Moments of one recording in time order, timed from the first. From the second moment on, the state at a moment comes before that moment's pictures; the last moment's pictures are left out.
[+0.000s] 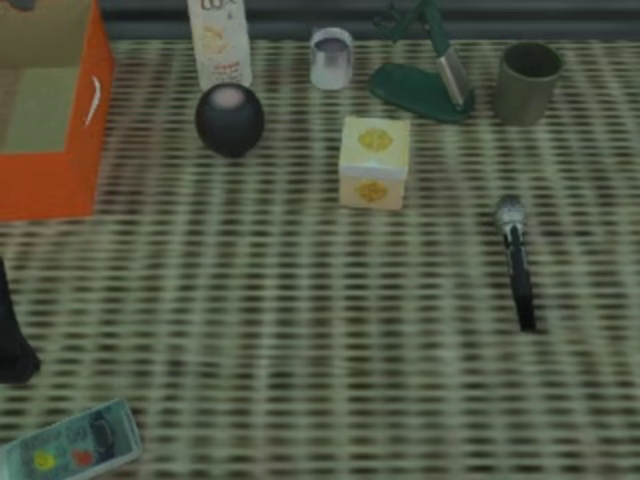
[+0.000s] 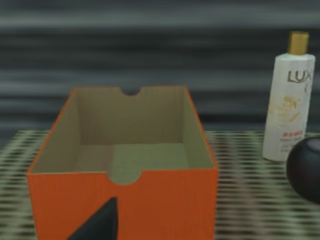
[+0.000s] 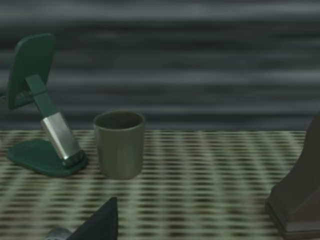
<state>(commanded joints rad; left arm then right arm) 0.00 0.00 0.00 0.00 0.00 0.00 0.00 0.00 0.00 0.00 0.00 0.00</state>
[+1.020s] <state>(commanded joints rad) 0.00 0.00 0.00 0.00 0.00 0.00 0.23 1.12 0.85 -0.60 0.06 0.24</state>
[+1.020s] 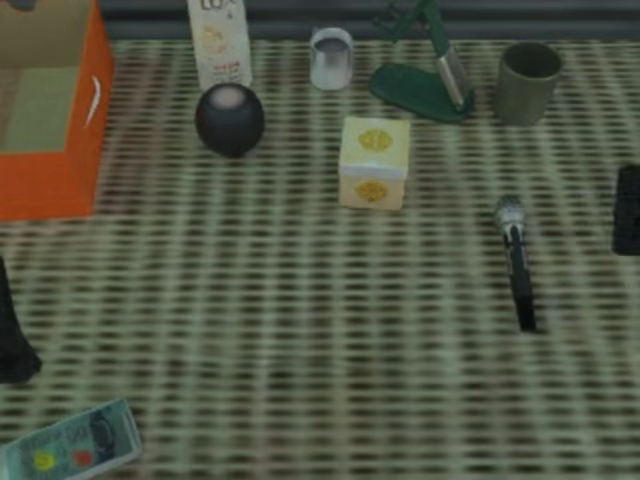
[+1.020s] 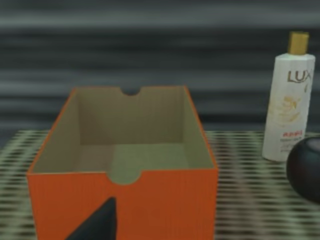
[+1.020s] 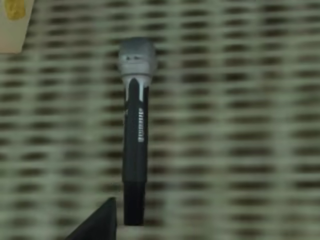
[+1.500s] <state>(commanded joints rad) 0.00 0.00 0.00 0.00 0.00 0.00 0.37 1.80 1.35 -0.96 0.10 0.39</state>
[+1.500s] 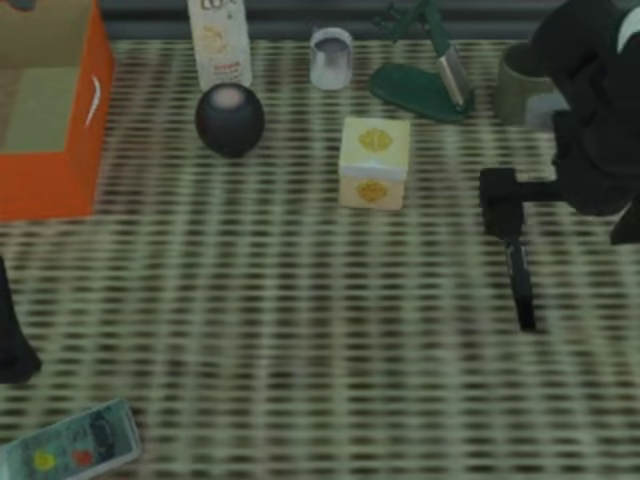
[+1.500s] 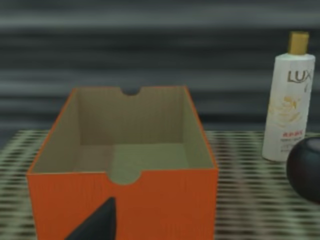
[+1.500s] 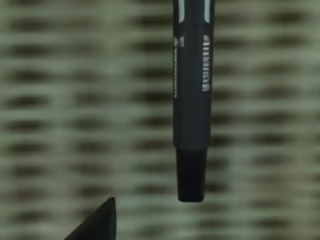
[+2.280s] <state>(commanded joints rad) 0.00 0.00 0.00 0.00 0.00 0.00 0.41 2.01 1.49 -1.02 0.11 0.43</state>
